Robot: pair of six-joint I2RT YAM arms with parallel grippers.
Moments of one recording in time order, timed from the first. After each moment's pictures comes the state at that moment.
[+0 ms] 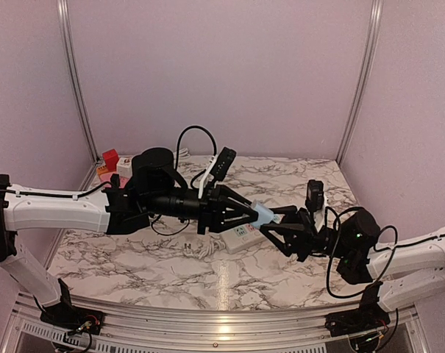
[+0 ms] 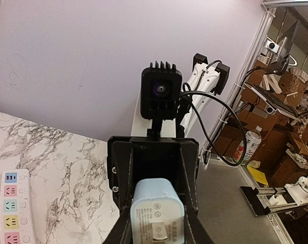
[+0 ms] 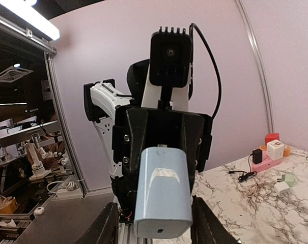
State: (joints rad) left arm -1.07 1.55 1.10 0.42 0.64 -0.31; right arm 0.94 1.12 0.31 1.20 -0.49 0.45
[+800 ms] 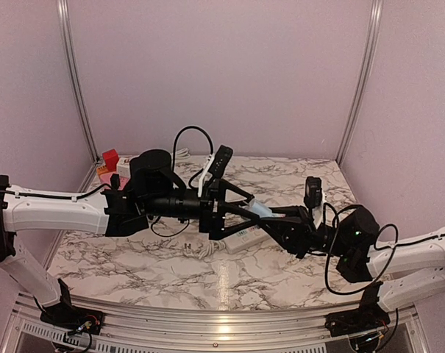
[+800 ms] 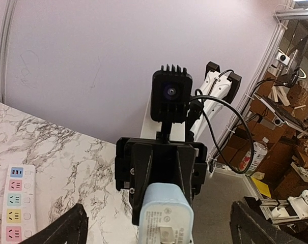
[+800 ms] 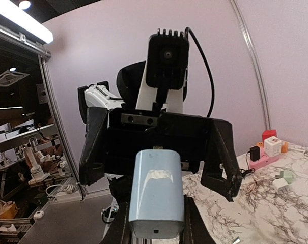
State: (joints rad) left arm -1.07 1.54 1.07 0.44 0.57 -0.35; right arm 0.93 1.14 0.33 1.20 -0.48 0.47
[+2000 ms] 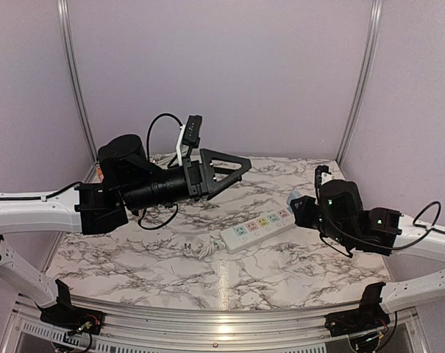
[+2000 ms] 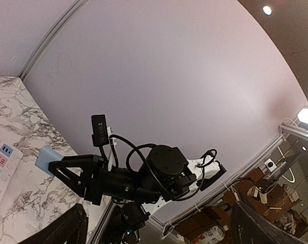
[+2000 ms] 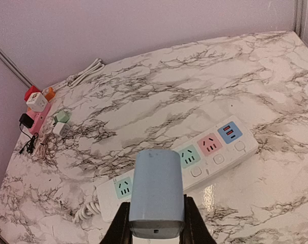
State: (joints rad) left arm -1.12 1.39 1.10 0.42 0.23 -0.87; right arm 0.93 0.94 0.68 -0.23 0.53 0.69
